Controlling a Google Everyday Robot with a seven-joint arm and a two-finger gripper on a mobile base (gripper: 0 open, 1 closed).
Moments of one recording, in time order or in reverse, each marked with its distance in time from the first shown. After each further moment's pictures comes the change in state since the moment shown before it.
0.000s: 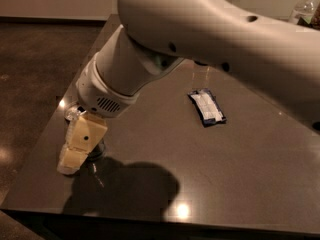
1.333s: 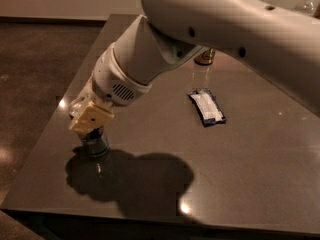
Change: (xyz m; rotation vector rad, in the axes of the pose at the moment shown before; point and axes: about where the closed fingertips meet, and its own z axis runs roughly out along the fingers) arm 0.005 -0.014 -0.015 -0.020 -0.046 0.032
